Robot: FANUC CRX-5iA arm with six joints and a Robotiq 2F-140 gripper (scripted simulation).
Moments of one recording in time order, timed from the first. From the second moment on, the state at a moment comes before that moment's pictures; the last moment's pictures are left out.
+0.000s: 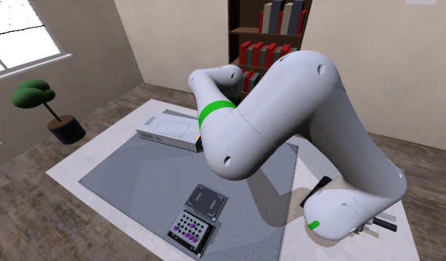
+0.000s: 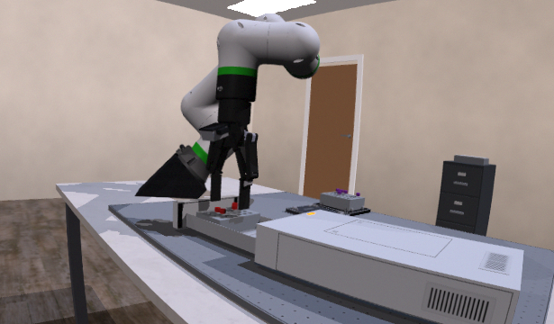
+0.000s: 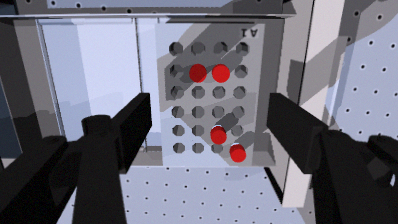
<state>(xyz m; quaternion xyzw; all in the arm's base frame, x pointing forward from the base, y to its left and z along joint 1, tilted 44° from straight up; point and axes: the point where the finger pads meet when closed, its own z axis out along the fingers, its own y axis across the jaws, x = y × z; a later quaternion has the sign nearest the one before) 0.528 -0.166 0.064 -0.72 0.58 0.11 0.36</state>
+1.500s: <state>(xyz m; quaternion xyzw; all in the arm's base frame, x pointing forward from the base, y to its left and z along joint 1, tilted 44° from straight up) 0.536 -0.145 0.041 -0.72 0.58 0.11 0.36</state>
